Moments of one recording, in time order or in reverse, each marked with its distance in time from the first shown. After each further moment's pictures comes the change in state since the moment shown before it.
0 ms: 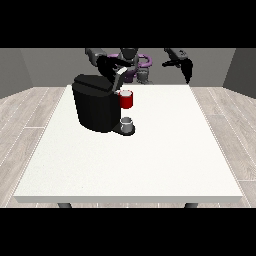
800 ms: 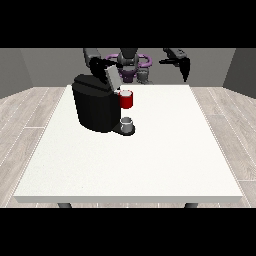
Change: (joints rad) left arm 0.038 -0.014 0.000 -0.039 -0.009 -0.010 0.022; right arm 0.072 -0.014 -0.027 0.034 -0.017 0.050 -0.119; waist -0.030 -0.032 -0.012
